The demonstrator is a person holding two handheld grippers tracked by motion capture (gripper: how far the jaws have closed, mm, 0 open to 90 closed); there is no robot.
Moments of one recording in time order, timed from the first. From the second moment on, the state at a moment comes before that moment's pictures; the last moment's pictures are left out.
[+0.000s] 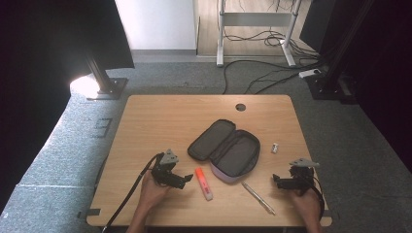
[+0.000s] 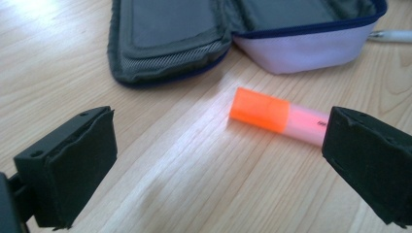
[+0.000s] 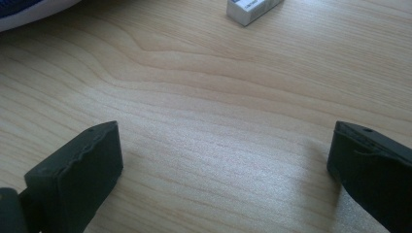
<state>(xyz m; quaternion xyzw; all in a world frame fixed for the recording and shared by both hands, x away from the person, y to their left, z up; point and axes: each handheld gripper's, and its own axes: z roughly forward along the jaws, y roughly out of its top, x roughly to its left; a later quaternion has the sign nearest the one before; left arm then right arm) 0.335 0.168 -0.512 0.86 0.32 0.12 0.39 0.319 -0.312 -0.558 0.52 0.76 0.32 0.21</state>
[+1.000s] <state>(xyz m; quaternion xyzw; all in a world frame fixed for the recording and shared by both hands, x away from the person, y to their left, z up) 0.339 0.182 -0.549 0.87 0.35 0.13 0.33 0.319 -0.312 -0.558 0.52 0.76 0.33 0.21</state>
